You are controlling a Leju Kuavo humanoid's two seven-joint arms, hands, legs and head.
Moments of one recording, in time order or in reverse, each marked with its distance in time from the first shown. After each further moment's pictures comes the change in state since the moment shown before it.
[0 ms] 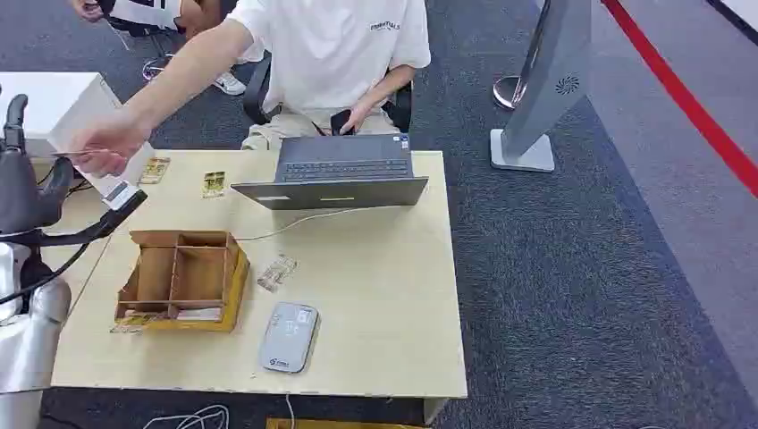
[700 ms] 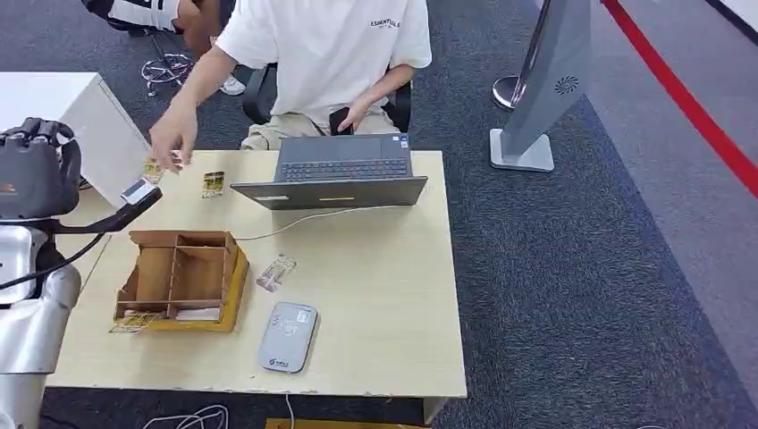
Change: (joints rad) left arm -0.067 0.011 -0.078 0.091 0.029 -0.028 0.003; right arm 0.000 -0.005 0.003 0.005 0.000 -0.003 0.006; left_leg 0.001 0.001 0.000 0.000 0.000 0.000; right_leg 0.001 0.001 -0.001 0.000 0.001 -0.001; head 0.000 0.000
